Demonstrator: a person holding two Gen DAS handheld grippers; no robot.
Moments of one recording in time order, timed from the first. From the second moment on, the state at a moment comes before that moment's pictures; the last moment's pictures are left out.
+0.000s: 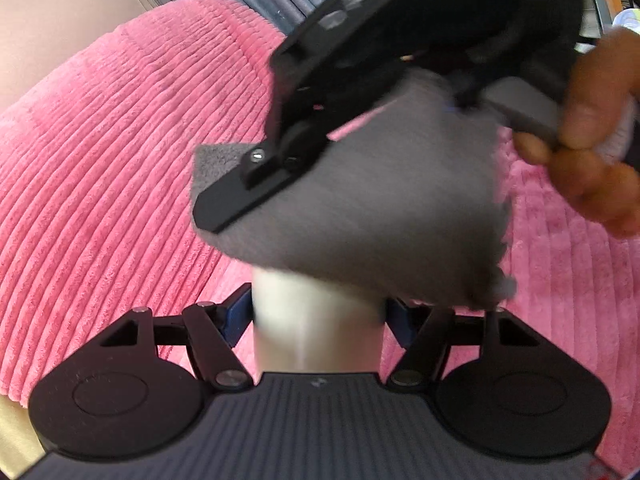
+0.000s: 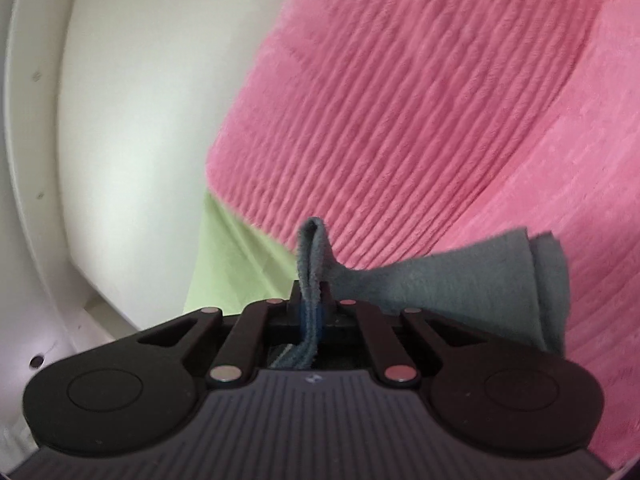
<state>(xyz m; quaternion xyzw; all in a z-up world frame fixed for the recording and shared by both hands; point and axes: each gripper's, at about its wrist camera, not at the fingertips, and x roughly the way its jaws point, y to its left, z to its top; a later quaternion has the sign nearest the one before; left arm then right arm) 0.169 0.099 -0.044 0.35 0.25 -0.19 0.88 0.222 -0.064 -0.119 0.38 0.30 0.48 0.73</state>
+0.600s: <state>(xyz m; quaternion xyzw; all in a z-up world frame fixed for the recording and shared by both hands) 0.181 0.060 -0.092 0.37 0.31 -0.17 0.86 0.161 -0.219 -0.107 0.47 0.26 0.26 0.80</state>
